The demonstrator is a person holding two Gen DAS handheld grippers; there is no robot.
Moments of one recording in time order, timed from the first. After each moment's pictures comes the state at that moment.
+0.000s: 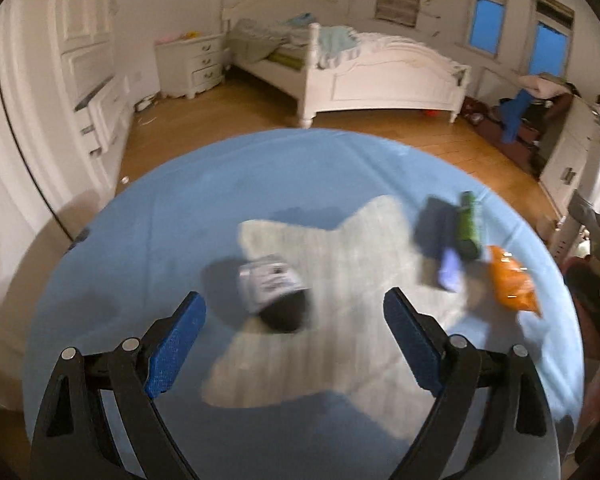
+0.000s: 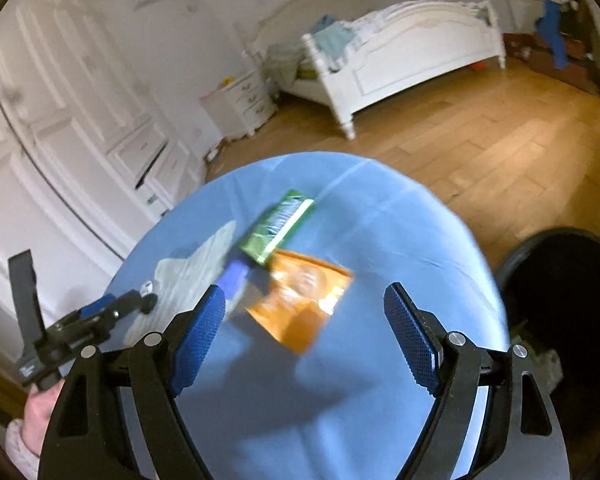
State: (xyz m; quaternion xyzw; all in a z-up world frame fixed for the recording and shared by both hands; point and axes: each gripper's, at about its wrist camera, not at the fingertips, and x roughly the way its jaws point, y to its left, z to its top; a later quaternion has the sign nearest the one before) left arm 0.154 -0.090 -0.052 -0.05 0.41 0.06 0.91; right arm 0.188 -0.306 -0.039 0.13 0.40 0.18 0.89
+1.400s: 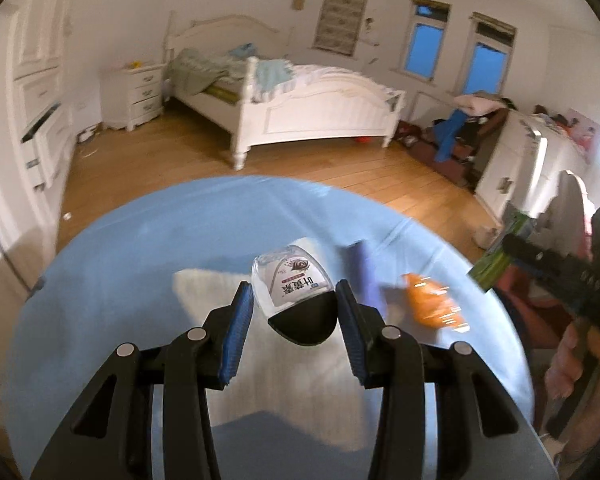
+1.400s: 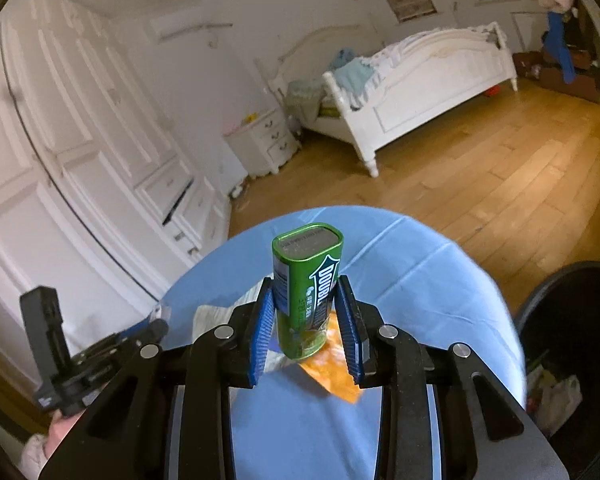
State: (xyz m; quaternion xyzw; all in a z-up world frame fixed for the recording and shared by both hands) left arm 0.147 -0.112 -0.011 -0.07 0.34 -0.08 0.94; right arm 0.151 -0.338 0.010 0.18 0.31 0.20 0.91
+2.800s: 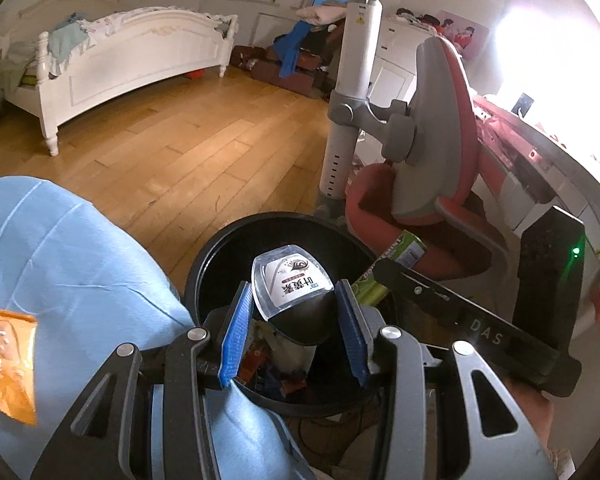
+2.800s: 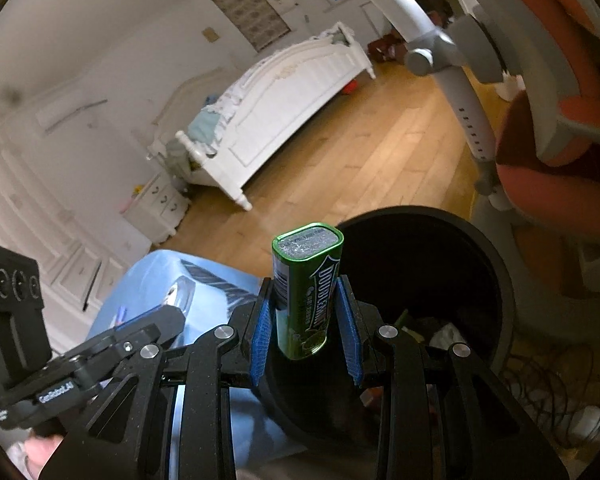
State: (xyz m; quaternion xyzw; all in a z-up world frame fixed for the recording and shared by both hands) left arm 0.188 -0.418 -0.067 0.00 0.42 -0.34 0.85; right arm 0.076 -0.569 -0.091 0.29 0.30 -0.01 0.91
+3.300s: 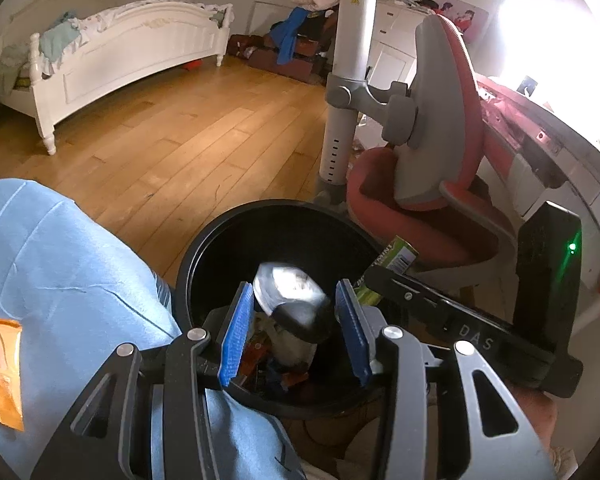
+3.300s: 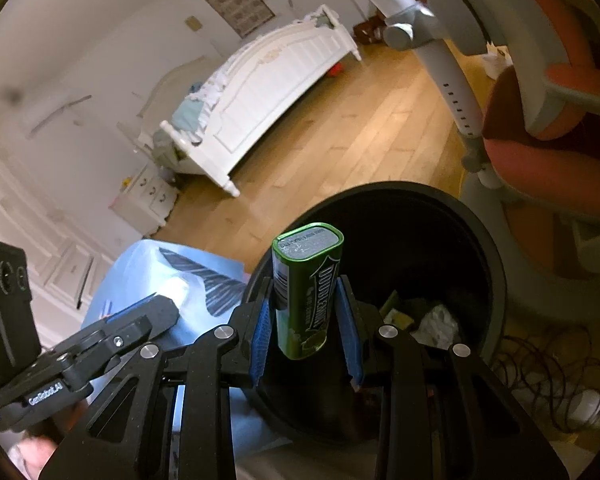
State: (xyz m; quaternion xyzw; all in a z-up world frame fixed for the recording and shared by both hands) left arm 0.191 -0.432 -0.073 0.03 0.43 -0.33 0.84; right arm 0.080 -0.568 -0.105 0.30 0.34 -0.02 0.89
